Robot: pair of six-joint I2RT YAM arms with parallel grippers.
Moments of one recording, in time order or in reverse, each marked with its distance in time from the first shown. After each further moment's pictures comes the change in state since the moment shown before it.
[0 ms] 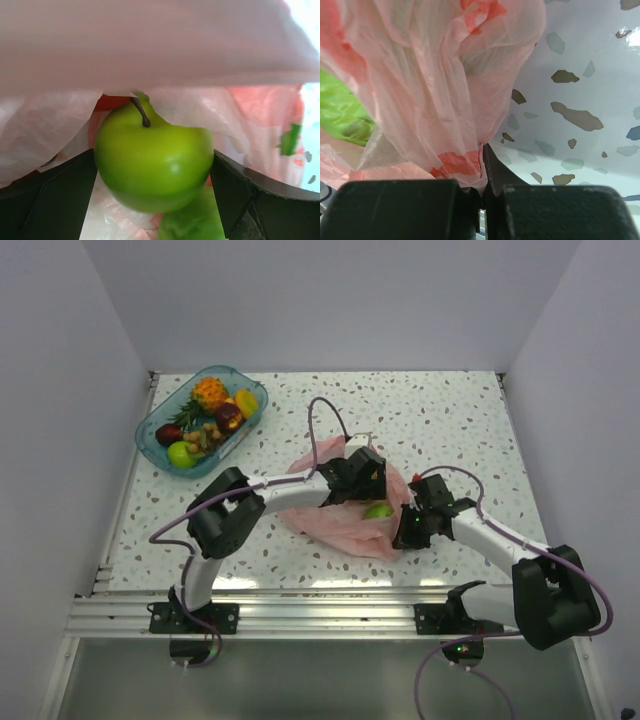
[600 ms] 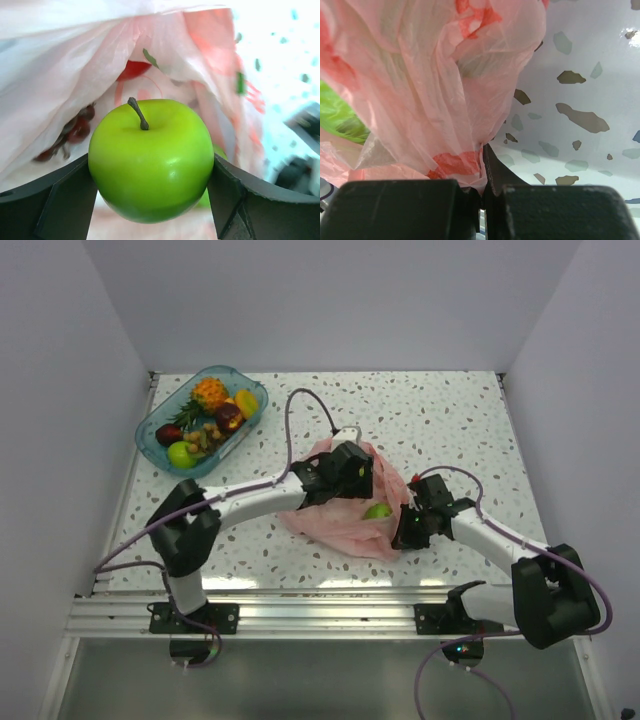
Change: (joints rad) left arm -0.006 -0.199 -0.097 -0.084 -0.007 0.056; right arm 0.000 0.008 -0.001 0.009 -0.016 0.000
